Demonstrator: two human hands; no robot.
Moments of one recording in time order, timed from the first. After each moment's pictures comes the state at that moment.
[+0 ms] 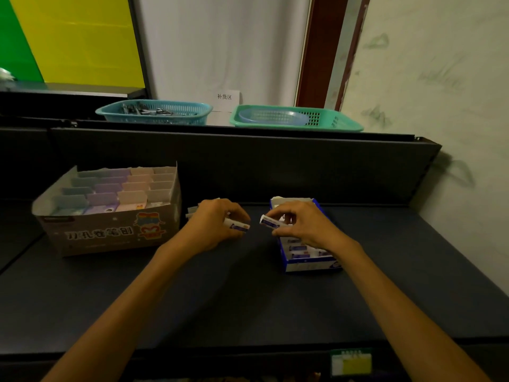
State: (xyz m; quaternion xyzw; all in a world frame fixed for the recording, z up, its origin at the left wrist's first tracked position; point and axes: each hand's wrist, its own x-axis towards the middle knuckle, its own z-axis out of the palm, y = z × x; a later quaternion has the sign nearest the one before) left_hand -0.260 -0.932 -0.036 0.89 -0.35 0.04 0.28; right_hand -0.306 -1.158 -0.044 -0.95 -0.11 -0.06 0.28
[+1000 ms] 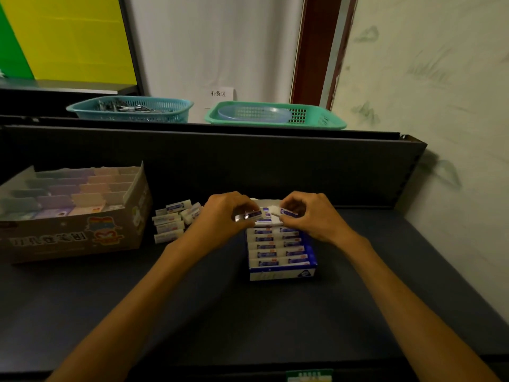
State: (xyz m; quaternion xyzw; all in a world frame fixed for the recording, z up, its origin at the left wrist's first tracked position) left_hand -0.257 -1.021 -0.040 0.89 -0.37 0.11 0.25; right_hand -0.300 -1.243 -0.048 -0.93 -0.09 -0.11 0.34
